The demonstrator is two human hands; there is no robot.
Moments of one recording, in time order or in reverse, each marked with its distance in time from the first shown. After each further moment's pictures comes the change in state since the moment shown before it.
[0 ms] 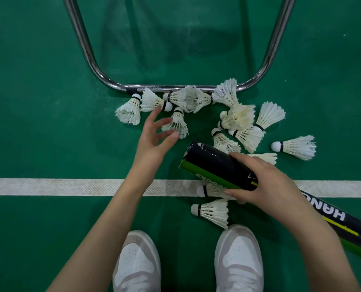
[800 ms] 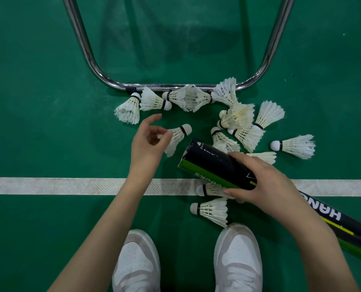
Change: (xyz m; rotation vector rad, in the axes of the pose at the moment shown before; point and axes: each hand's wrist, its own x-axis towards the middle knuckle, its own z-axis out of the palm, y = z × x) left_hand 0.004 -0.007 0.001 0.154 0.194 0.020; right_hand 0.000 0.003 0.003 0.024 -0.003 0.003
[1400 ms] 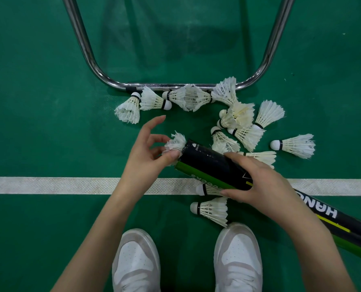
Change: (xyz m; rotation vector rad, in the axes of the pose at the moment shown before) left_hand -0.032 0.027 -0.019 -0.138 -0.259 -0.032; right_hand 0.000 -0.010 0.000 -0.015 -0.020 -0.019
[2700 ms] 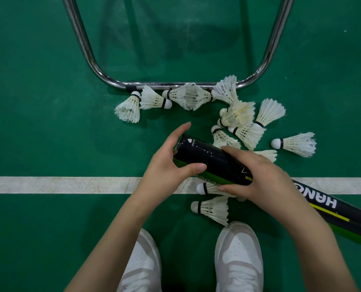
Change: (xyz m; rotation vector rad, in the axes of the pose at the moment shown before) left_hand -0.008 0.000 0.022 0.240 -0.156 0.004; right_hand 0.001 -0.008 -0.006 -0.030 0.041 -0.057
